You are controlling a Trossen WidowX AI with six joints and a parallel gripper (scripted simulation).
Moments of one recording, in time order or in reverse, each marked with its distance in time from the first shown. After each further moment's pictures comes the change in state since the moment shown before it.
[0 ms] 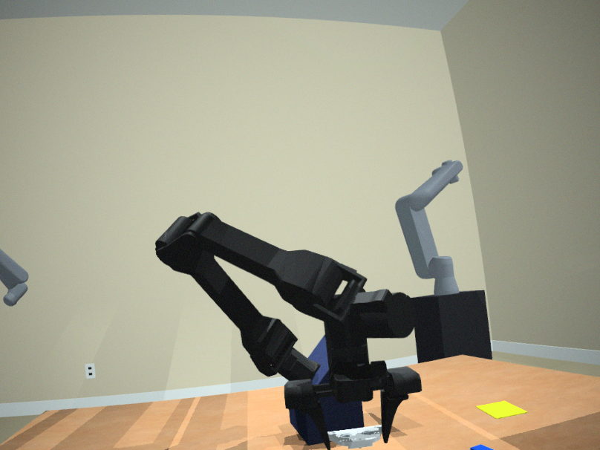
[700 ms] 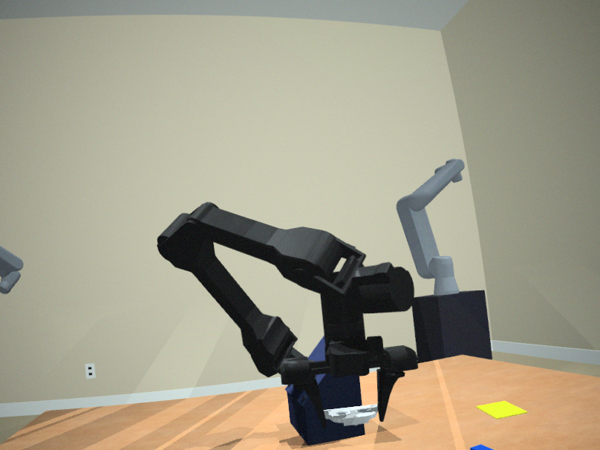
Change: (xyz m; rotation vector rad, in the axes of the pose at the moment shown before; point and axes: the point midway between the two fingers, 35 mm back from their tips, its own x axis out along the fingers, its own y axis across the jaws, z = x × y) arm -0.032 -0.002 -0.001 -0.006 -0.005 -0.009
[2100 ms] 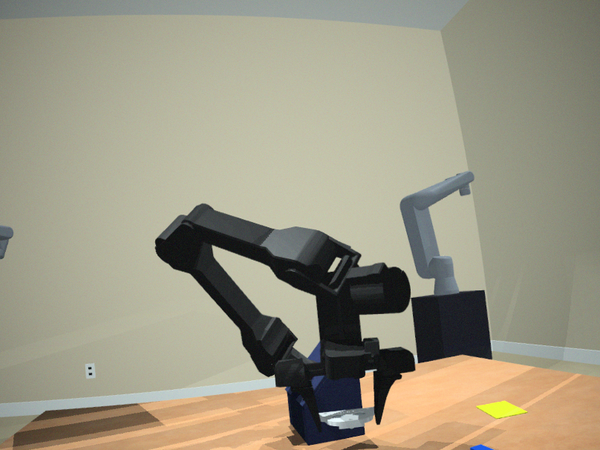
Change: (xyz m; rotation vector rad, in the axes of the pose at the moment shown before) arm 0.000 -0.008 0.012 -0.002 0.001 -0.001
